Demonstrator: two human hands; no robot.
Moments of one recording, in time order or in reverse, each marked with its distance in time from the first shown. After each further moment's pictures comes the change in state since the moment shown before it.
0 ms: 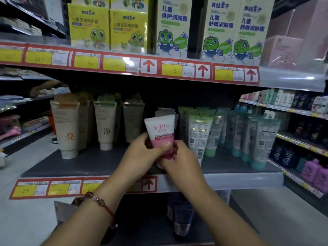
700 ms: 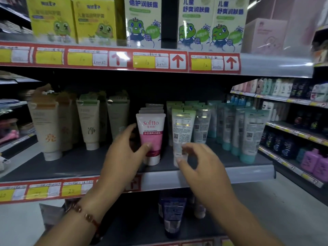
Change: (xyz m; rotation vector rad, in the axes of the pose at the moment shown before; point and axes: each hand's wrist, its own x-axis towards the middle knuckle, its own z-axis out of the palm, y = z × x) left_hand -0.009 -0.003 0.018 0.370 0.219 0.166; right_hand -0.029 0.052 -0.063 -0.145 0.141 -0.197
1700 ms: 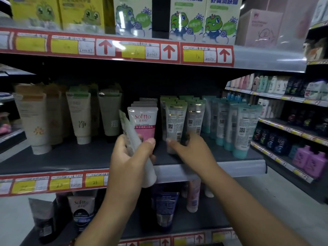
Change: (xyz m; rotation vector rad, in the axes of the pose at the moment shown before) left_hand -0.053 0.057 0.011 -0.773 0.013 -0.321; right_hand 0.056 0.038 0.020 0.134 -0.088 0.276
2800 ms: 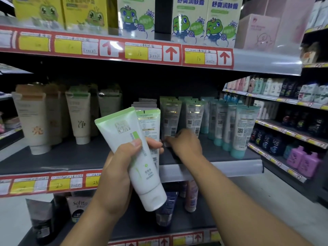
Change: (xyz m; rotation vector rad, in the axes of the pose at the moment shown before) left_hand -0.007 0.011 -0.018 -0.128 -0.233 0.067; right_hand 0.034 -0.014 0.024 -0.218 0.065 0.194
